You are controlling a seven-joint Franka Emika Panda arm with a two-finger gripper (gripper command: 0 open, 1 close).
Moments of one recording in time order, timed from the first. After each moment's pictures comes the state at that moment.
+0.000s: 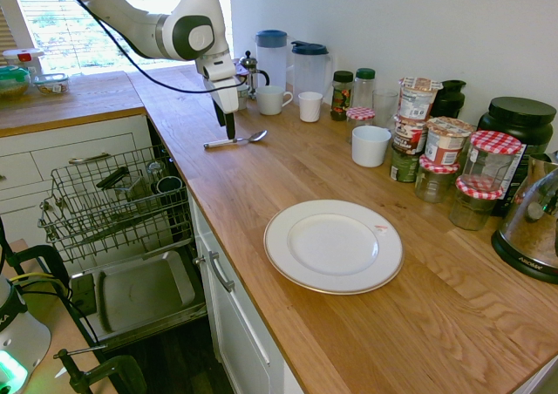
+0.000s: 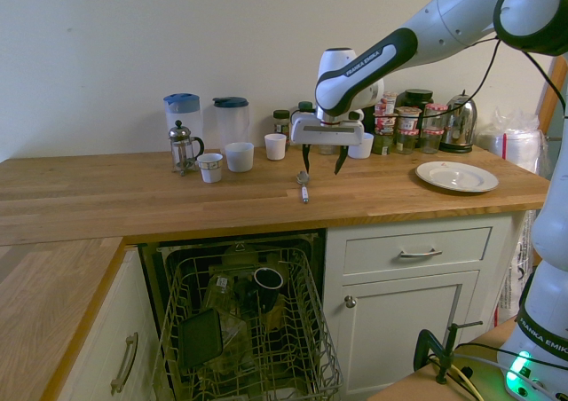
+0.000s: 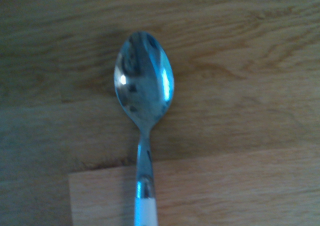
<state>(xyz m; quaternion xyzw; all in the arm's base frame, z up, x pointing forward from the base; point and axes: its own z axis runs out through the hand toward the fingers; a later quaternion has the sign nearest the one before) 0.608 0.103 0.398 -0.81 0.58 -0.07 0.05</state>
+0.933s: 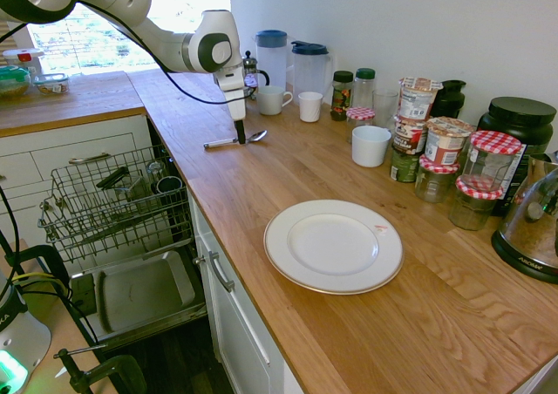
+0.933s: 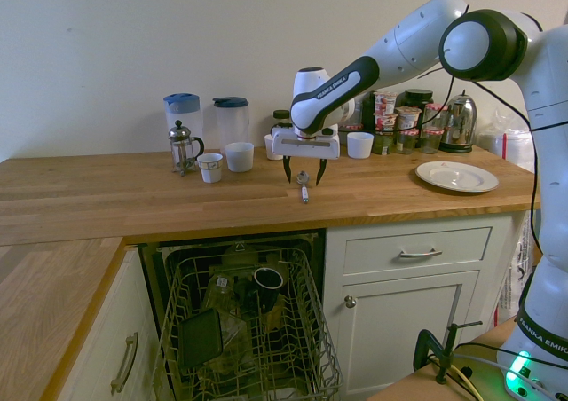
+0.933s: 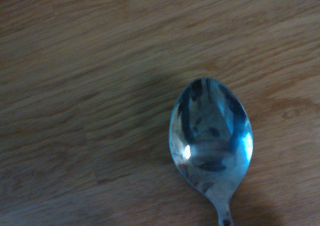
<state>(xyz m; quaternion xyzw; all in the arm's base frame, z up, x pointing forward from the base) 0.663 0.129 0.349 -0.76 0.65 -0.08 0.03</state>
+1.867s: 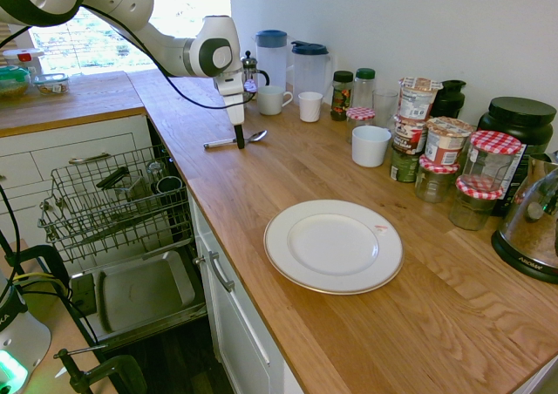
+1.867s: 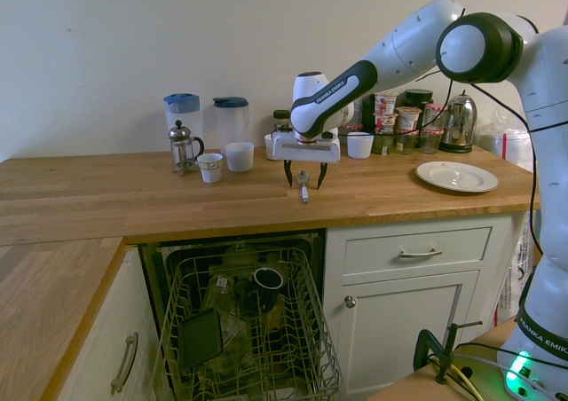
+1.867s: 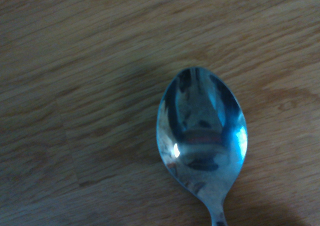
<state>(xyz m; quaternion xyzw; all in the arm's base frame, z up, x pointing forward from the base) 0.664 0.128 0.337 -0.75 0.66 -0.07 0.03</state>
